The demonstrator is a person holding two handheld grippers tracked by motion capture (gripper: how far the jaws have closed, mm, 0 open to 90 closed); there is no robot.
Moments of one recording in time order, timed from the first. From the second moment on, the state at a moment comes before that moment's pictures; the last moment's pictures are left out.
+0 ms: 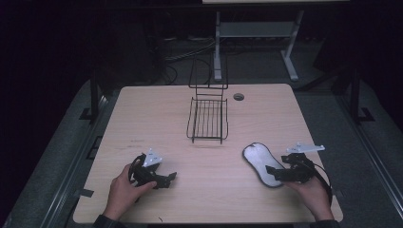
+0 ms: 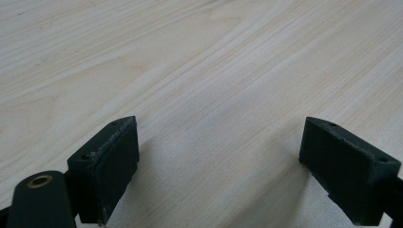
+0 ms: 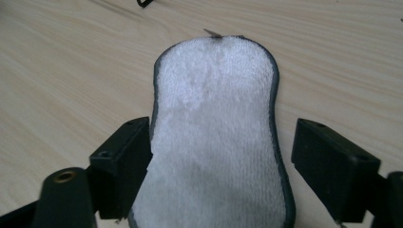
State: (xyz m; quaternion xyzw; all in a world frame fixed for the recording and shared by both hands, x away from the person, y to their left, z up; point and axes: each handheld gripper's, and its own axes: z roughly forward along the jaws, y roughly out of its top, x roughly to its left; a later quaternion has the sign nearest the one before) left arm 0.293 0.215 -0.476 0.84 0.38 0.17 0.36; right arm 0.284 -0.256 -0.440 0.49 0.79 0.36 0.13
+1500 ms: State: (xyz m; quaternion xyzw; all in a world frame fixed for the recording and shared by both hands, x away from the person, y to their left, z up) left arm 0.293 0.215 -0.476 0.84 0.38 0.17 0.36; right arm 0.324 -0.225 -0.464 0.49 0.81 0.30 0.10
